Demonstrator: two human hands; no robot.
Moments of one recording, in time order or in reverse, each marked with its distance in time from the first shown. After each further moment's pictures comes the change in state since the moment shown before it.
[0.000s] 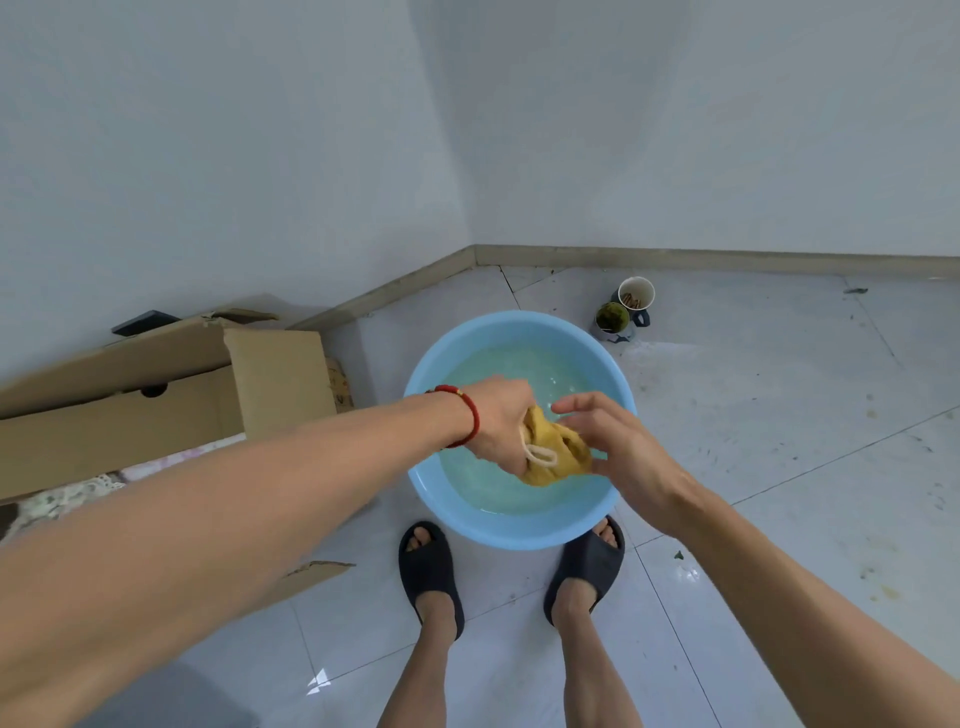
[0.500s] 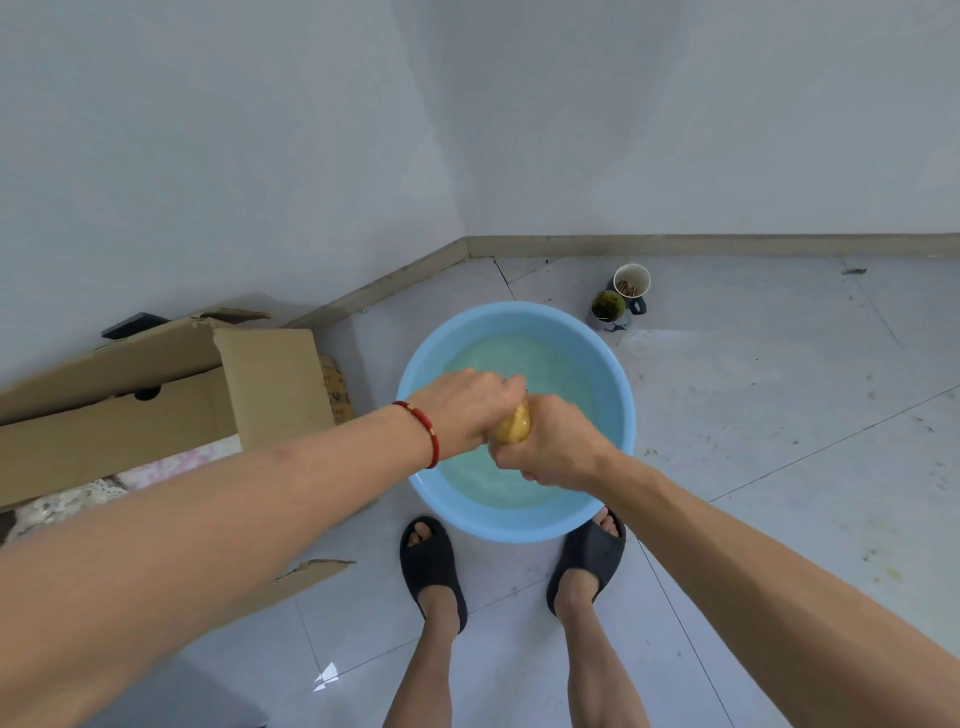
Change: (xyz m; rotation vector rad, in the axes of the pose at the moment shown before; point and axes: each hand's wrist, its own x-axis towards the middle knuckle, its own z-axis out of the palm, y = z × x) left_hand 0.007 -0.033 0.026 0.412 0.391 0.219; right_hand 0.030 -0.004 0.041 -0.671 -0.043 0.009
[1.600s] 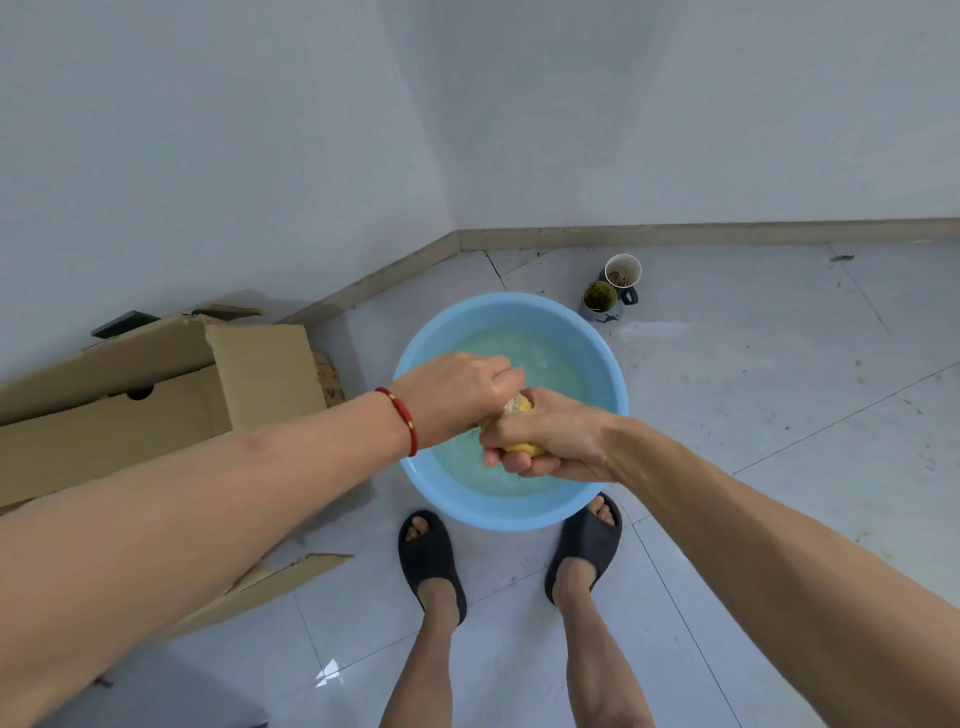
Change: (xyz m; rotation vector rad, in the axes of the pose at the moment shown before) left_hand -0.010 0.004 -0.016 0.021 0.160 0.216; right_hand -0.011 -0.003 -0.013 0.659 -0.461 0.040
